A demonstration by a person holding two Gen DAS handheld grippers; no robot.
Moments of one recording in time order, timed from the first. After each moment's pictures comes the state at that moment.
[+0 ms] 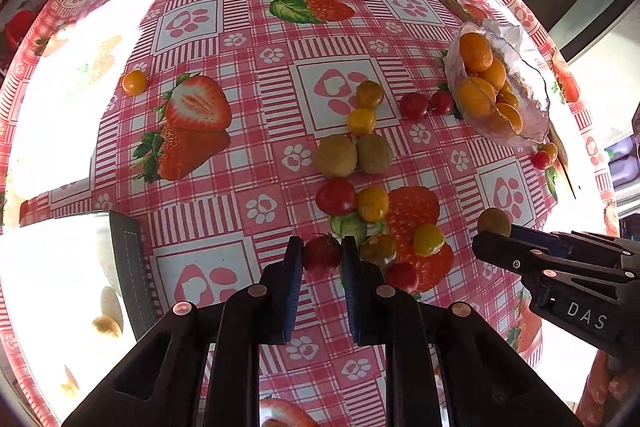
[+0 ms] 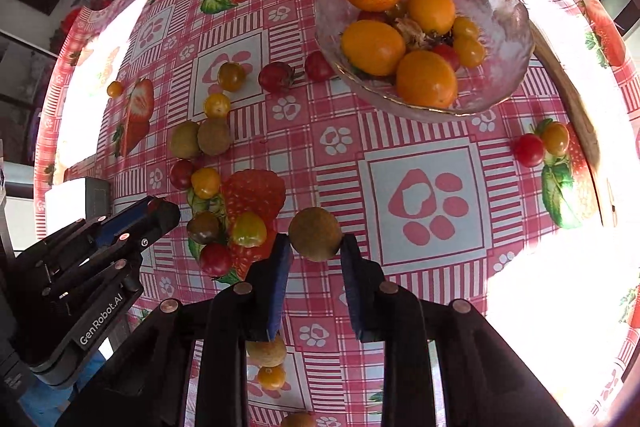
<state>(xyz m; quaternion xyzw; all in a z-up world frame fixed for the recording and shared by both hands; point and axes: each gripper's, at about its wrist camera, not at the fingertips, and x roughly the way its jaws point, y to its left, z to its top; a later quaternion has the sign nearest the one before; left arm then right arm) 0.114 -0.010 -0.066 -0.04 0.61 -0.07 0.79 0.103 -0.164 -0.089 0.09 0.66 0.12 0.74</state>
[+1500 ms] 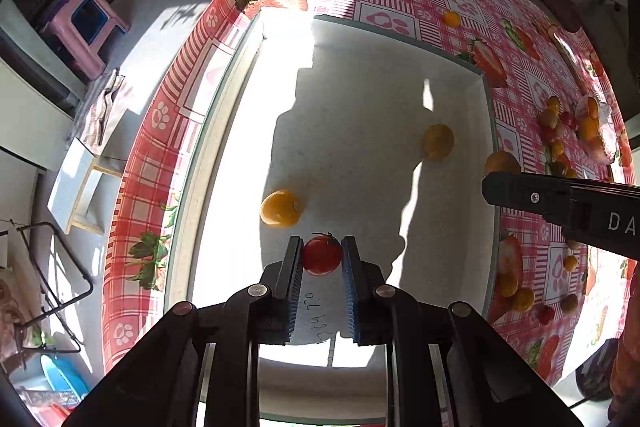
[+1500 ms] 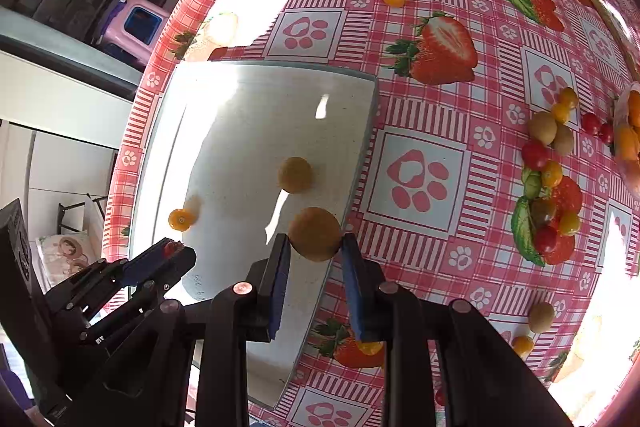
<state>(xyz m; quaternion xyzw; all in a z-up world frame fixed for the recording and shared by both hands) -0.049 0.193 -0.063 -0.14 0.61 0.11 0.77 0.034 0.089 -0.060 -0.05 0.66 0.28 0.69</state>
